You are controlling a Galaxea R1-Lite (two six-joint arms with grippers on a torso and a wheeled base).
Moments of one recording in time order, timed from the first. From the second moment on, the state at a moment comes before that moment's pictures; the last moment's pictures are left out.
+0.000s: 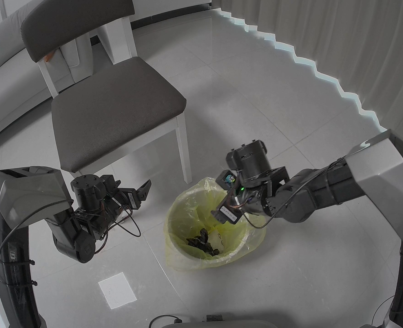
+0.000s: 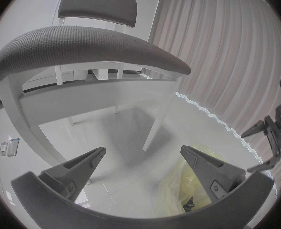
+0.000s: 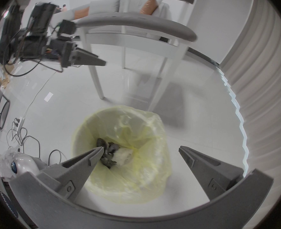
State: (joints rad) left arm -0.23 2.29 -0.72 -1.41 -0.04 -0.16; right arm 0.67 2.24 -1.42 -0.15 -0.24 -0.40
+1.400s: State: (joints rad) left arm -0.25 2.37 -0.74 -1.45 -0.04 -0.15; right arm 0.38 2.64 -1.81 0.00 -0.15 -0.43
